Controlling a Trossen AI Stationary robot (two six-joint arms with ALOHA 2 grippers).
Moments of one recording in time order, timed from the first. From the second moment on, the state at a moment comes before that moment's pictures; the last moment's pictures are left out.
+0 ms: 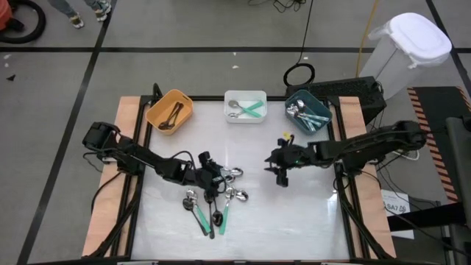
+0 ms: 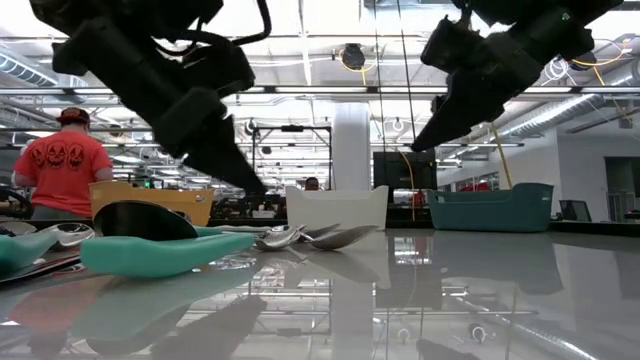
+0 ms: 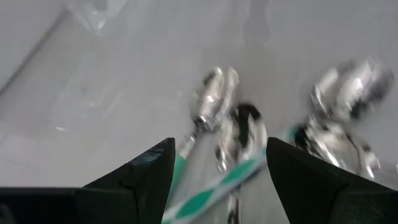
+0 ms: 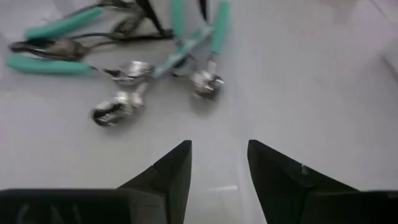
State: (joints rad) left arm -0.27 1.61 0.71 0.11 -0.44 -0.26; right arm 0.10 1.25 0.60 -0.05 0.11 0.14
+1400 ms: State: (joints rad) left arm -0.05 1.61 0.80 -0.18 -0.21 -0.11; right arm 0.45 1.55 0.60 0.50 0.21 0.25
